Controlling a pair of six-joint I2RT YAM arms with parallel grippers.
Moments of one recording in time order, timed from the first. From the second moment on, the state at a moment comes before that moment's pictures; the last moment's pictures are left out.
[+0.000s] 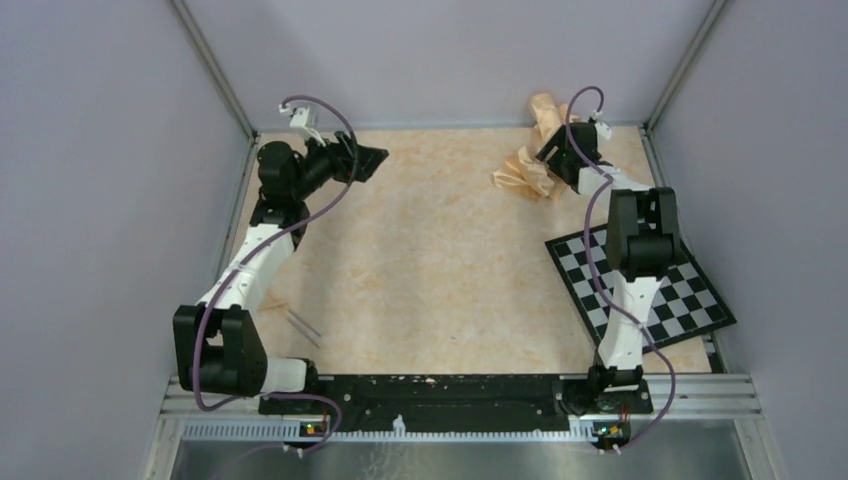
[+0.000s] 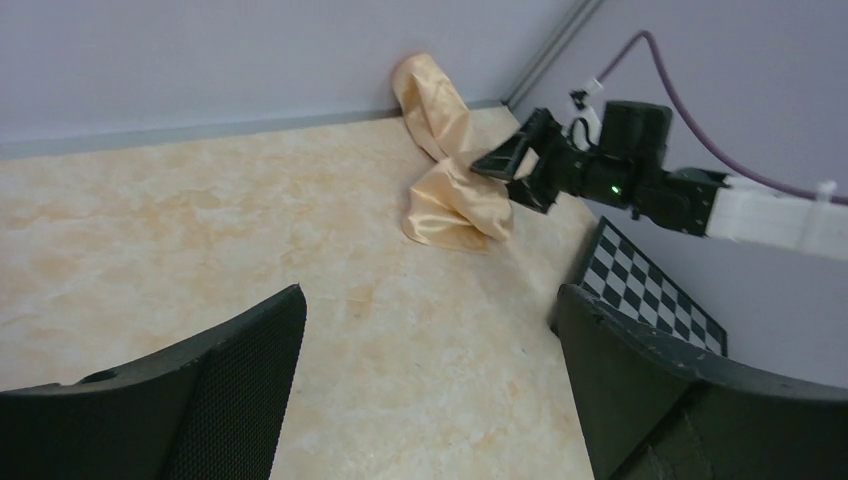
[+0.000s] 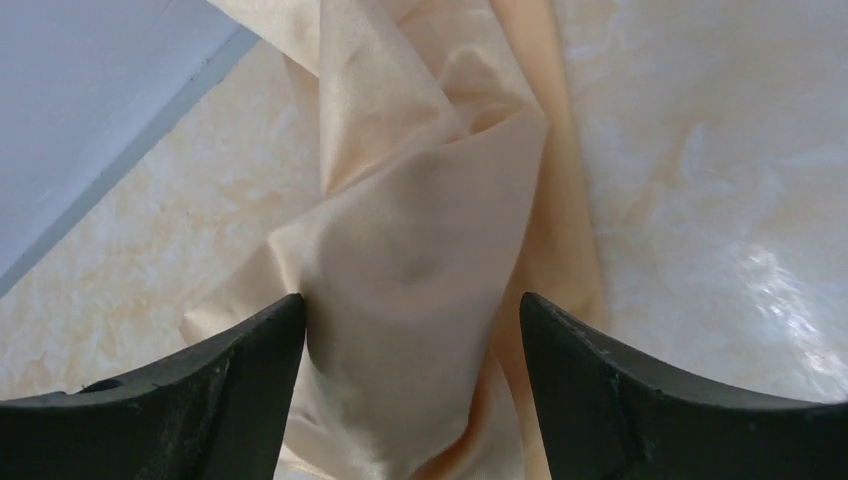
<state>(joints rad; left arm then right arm) -0.07 1.35 1.02 0.35 0.60 -0.50 0.07 2.07 1.46 0.03 0.18 0.68</state>
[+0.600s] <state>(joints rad) -0.35 1.39 1.02 0.10 0.54 -0.47 0.41 1.85 1.24 -0.16 -0.24 0.45</state>
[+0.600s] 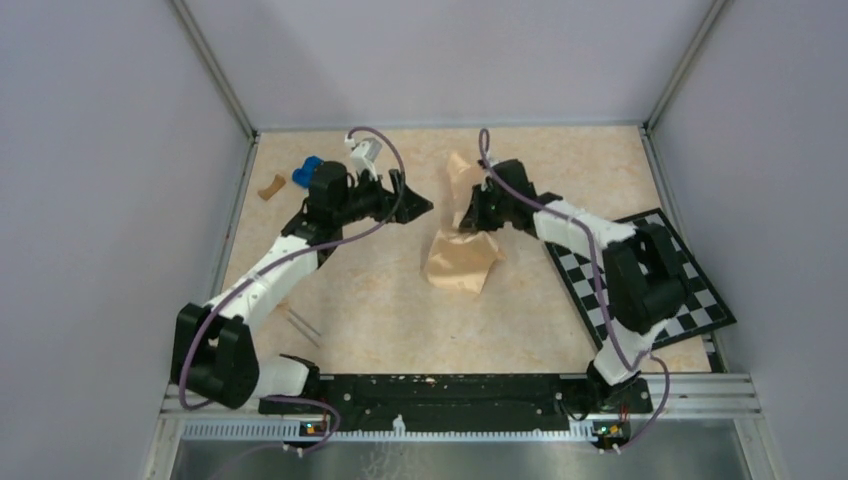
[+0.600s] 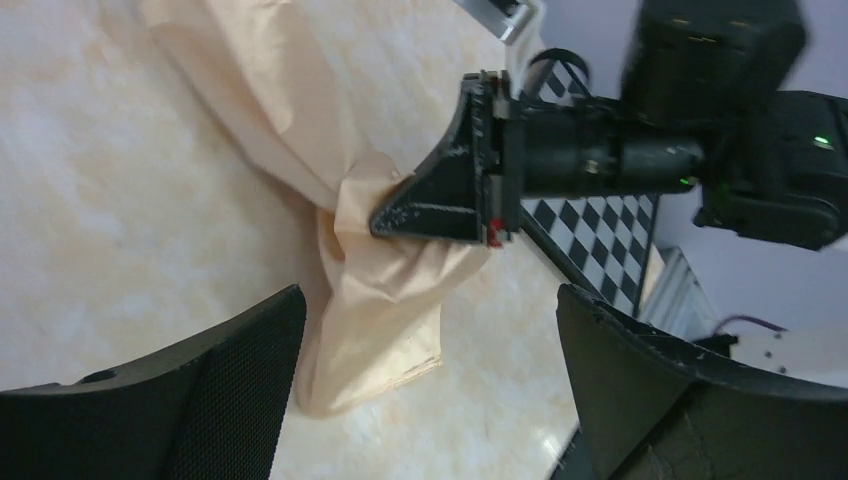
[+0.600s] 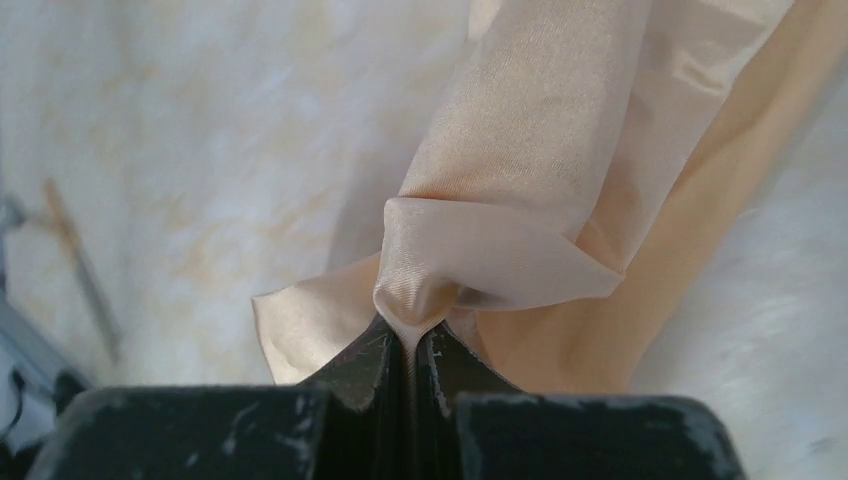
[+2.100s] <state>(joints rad) -0.37 1.82 1.20 -0.44 0.05 -0.49 0.71 1.52 0.90 -0.38 0.03 0.49</state>
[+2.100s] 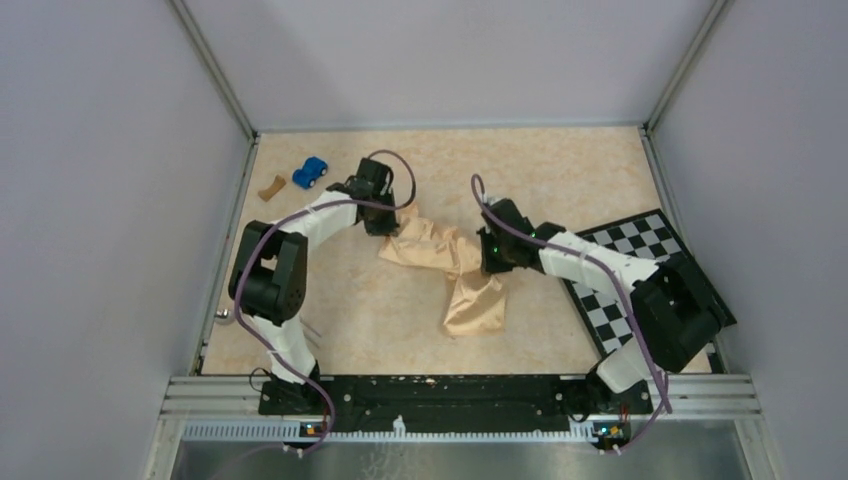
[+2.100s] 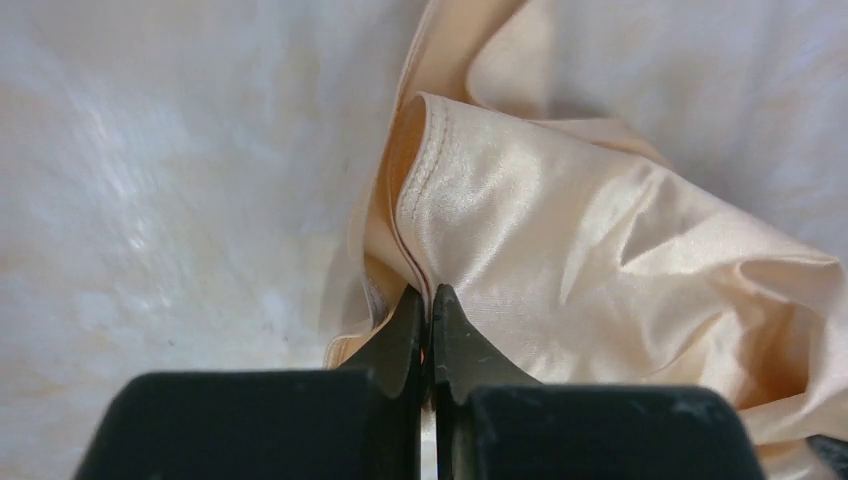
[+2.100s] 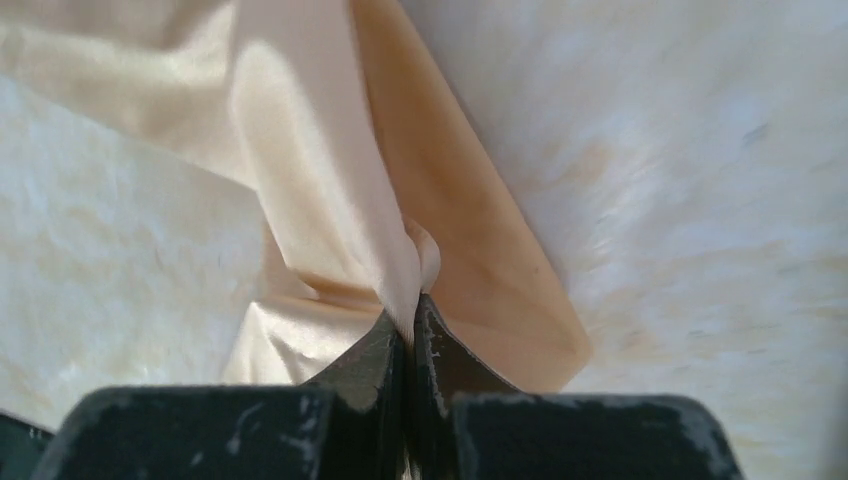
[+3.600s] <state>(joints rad) -0.27 1.99 1.64 -0.62 0.20 -0.26 0.47 1.40 0.87 -0.60 0.24 0.62</state>
